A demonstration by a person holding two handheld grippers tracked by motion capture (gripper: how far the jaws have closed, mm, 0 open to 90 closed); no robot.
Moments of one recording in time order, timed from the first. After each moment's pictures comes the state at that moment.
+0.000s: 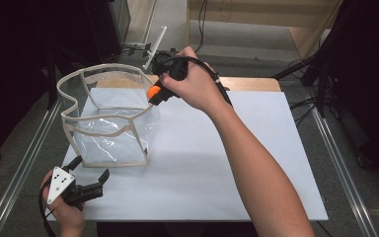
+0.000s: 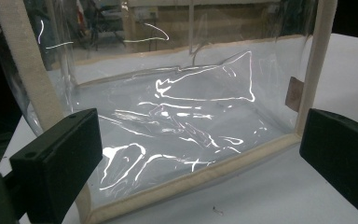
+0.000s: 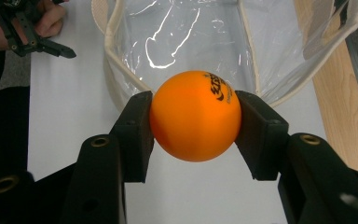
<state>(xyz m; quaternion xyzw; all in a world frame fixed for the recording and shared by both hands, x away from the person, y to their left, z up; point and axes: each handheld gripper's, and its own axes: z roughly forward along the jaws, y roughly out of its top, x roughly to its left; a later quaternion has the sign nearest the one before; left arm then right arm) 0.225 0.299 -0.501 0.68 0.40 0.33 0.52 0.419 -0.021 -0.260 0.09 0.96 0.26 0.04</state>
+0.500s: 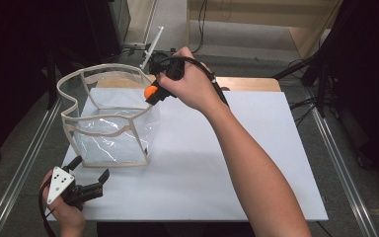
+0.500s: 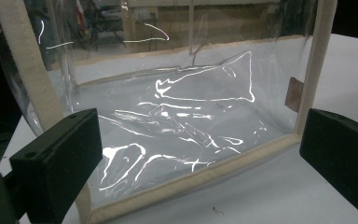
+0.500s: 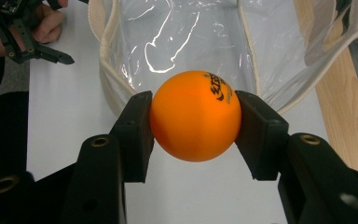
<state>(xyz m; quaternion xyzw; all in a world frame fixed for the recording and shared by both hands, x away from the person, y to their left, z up) 0.225 0.300 -0.501 0.68 0.40 0.33 0.52 0.422 -0.014 -0.263 0.10 0.96 0.27 0.04</state>
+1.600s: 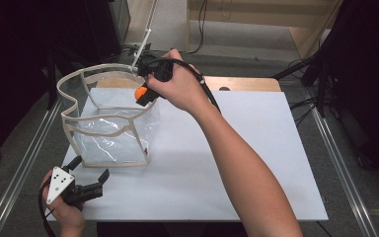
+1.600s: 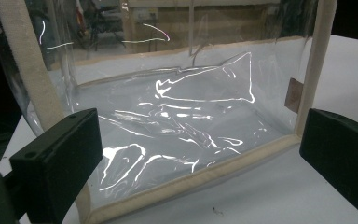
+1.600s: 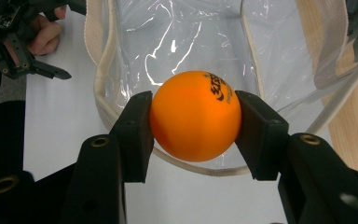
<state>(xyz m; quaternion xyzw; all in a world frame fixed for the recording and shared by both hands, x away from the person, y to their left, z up) 0.225 0.300 -0.501 0.68 0.40 0.33 0.52 0.426 0.011 -0.270 0.10 0.96 0.27 0.03</state>
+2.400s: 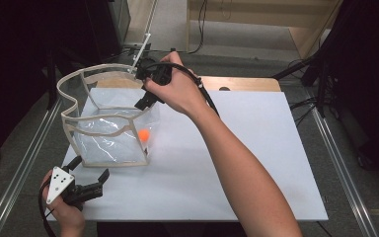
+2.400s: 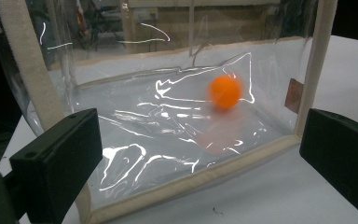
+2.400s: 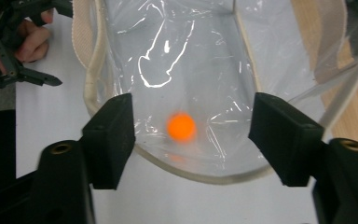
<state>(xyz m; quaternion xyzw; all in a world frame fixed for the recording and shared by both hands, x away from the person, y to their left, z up) 0.225 0.300 -0.501 0.68 0.40 0.33 0.52 0.423 0.013 -0.277 0.13 0.95 0.27 0.05</state>
